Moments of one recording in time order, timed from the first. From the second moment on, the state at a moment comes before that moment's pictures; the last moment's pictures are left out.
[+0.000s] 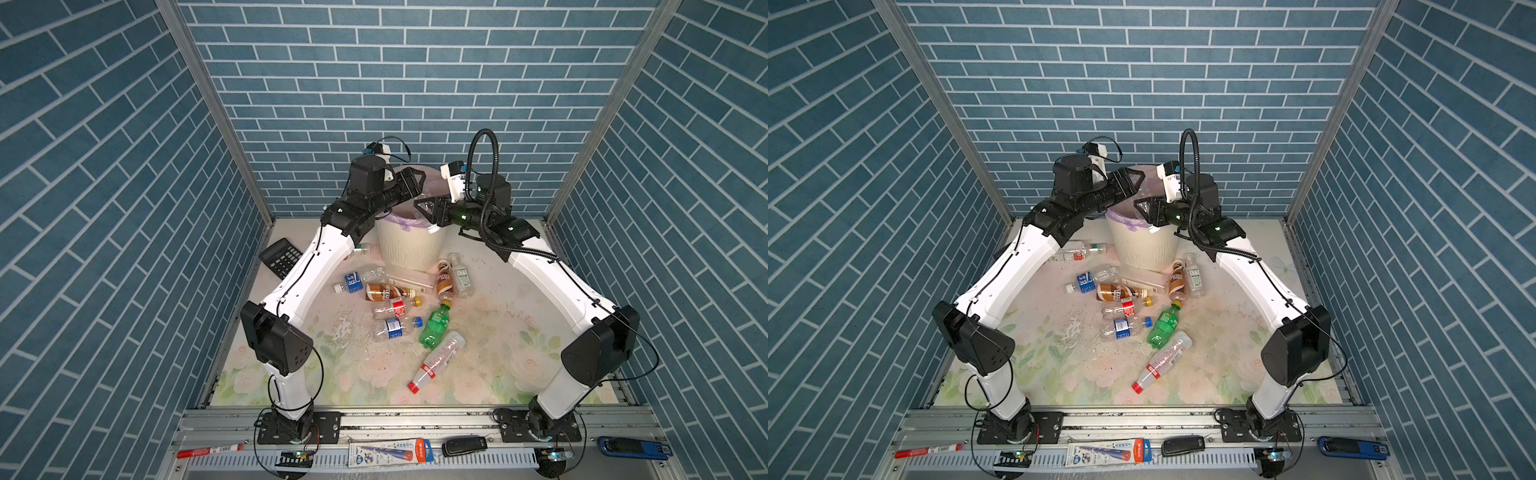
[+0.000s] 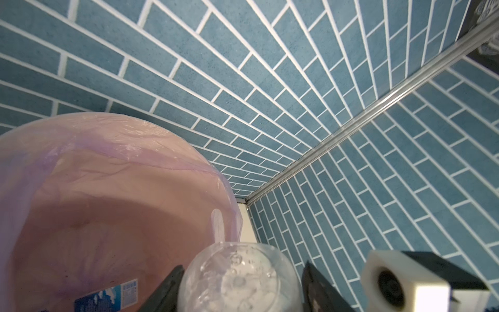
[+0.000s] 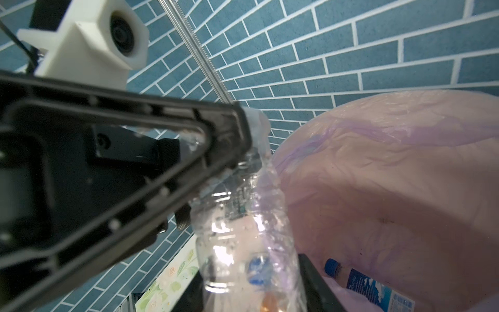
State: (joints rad) left arm -0.51 1.81 2.02 -0.38 0.16 -0.74; right arm 0.54 1.69 1.71 -0.25 -0.46 0.37
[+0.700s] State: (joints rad) left arm -0.46 1.54 1.82 -0.33 0.10 -0.67; right arm 0.54 1.64 1.99 -0.37 -0.10 0.19
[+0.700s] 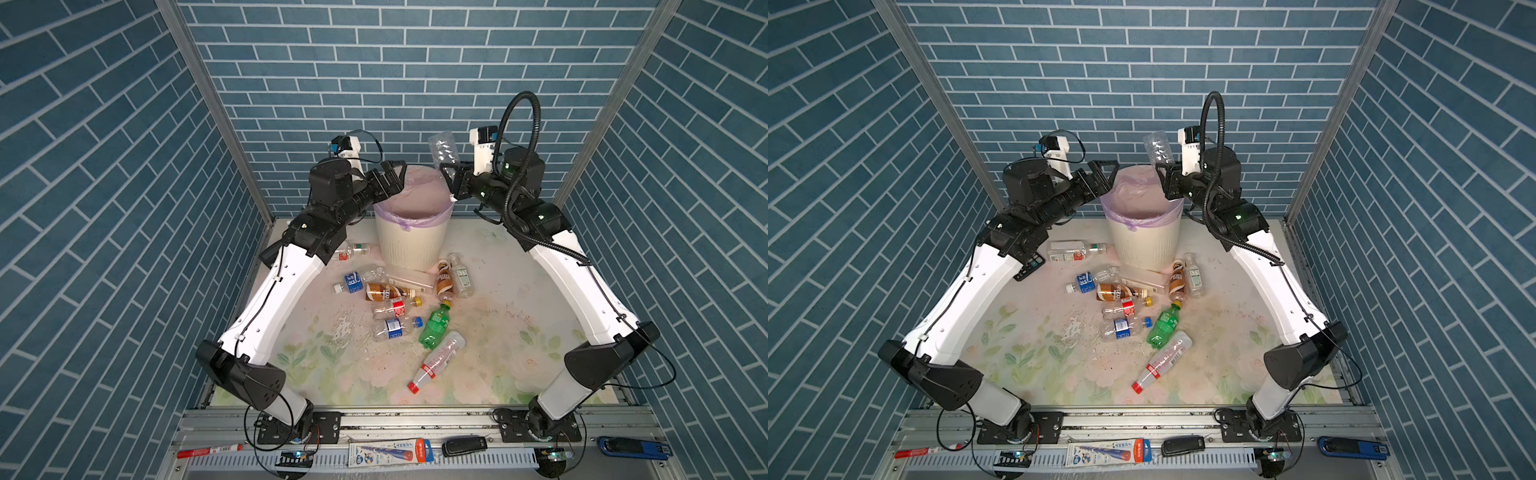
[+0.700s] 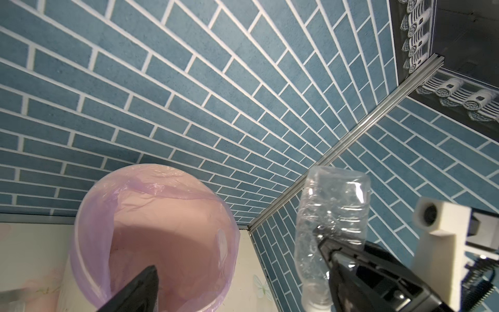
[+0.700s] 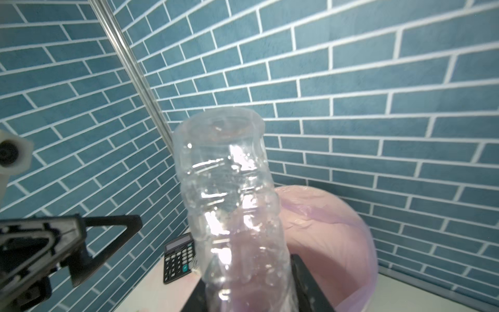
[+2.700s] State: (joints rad) left arm -0.57 1.49 1.63 -0.45 0.10 -0.49; right arm 0.48 1.55 1.90 -0.60 0.08 0.21
